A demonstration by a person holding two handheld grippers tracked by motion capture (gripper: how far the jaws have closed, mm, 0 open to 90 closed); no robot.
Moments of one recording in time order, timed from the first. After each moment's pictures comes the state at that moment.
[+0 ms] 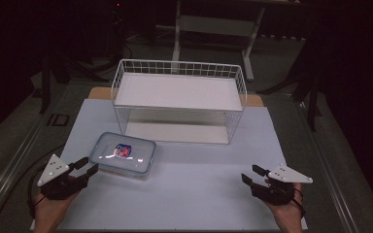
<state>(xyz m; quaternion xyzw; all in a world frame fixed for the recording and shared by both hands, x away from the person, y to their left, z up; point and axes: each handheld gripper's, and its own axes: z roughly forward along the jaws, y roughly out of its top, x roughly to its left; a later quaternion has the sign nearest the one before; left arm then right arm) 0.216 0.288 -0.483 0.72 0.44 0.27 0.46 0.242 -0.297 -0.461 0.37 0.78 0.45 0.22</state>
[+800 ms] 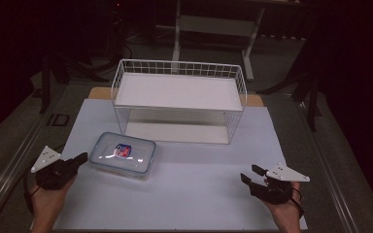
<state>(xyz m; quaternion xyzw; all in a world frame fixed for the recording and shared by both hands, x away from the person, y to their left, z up) 0.239 0.310 -0.485 0.69 0.50 0.25 0.46 0.245 -0.295 -0.466 0.38 0.78 0.44 0.22</state>
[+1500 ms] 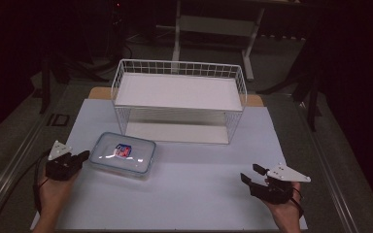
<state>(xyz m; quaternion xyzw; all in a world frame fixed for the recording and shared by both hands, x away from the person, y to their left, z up) 0.272 0.311 -0.510 0.71 0.53 0.25 0.39 0.245 -0.295 -0.464 0.39 0.78 0.44 0.22</state>
